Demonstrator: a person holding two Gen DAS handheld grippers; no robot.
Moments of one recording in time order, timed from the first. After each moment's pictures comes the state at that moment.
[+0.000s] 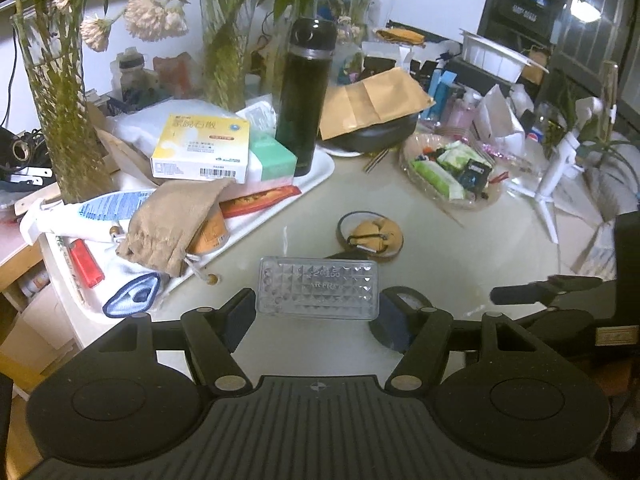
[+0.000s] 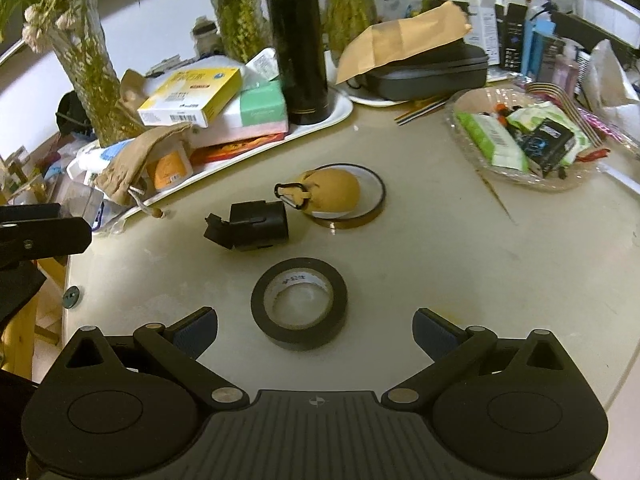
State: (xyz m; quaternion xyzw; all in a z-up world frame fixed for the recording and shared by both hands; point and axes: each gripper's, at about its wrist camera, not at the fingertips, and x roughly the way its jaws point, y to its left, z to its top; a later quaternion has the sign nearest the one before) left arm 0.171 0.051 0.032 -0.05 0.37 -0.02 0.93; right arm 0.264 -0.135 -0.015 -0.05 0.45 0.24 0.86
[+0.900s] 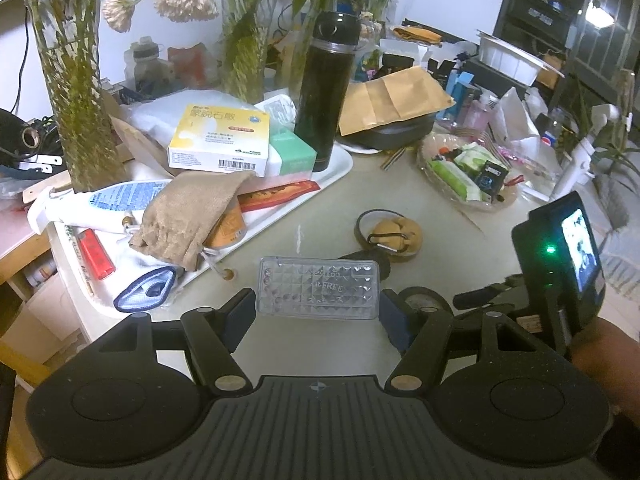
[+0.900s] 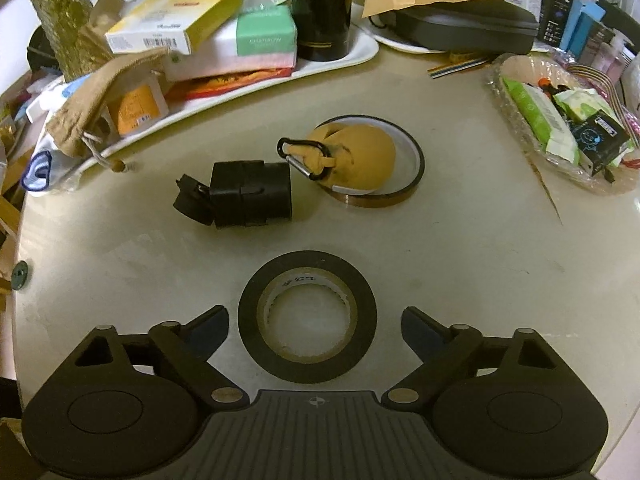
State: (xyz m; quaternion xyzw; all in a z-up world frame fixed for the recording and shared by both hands) left arm 0.174 0.063 0.027 -0.06 0.38 0.00 0.92; right arm 0.306 -0.077 -0.058 -0.13 0.52 0.23 0.82
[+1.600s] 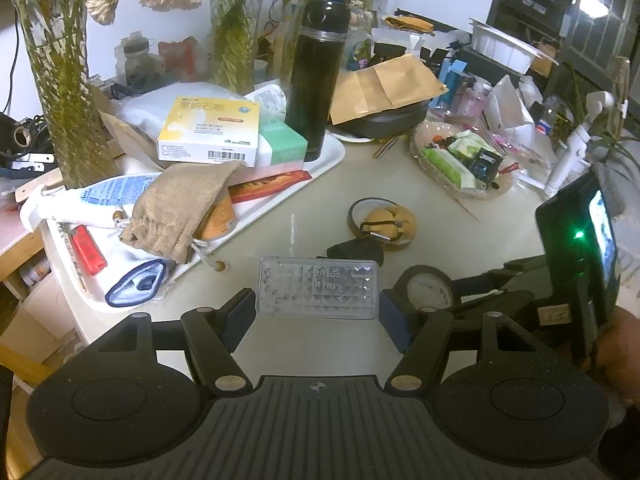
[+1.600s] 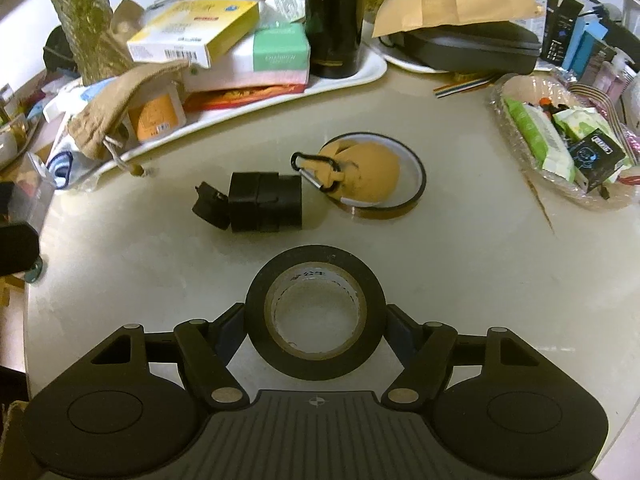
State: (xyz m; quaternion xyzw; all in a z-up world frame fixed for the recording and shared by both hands) left arm 0.175 0.059 0.023 -0.05 0.39 -0.01 0.92; right arm 0.295 -0.084 -0.042 -0.13 0.49 0.24 0.83
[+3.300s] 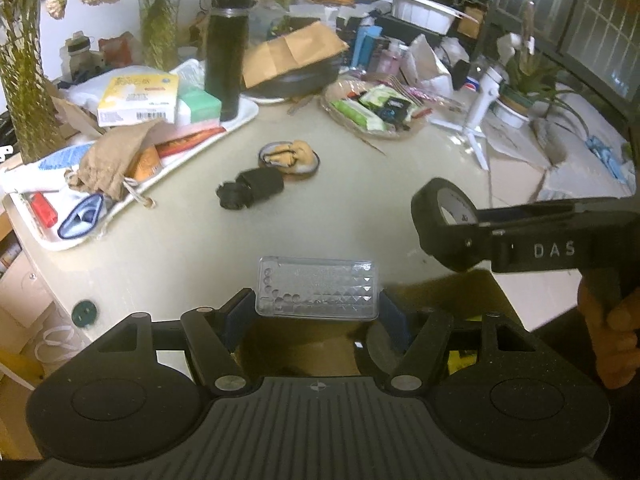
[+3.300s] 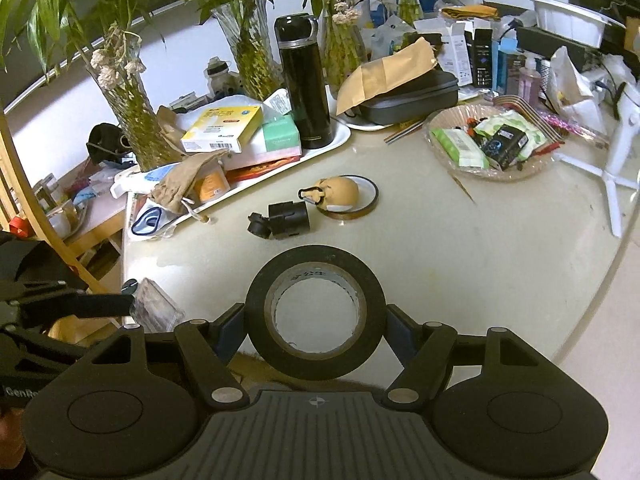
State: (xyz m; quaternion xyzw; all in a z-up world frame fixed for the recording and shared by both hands) left arm 0.092 0.003 0.018 -0.03 0.41 -0.10 0.91; right arm 0.171 -0.184 0.042 -0.01 0.41 0.24 0.88
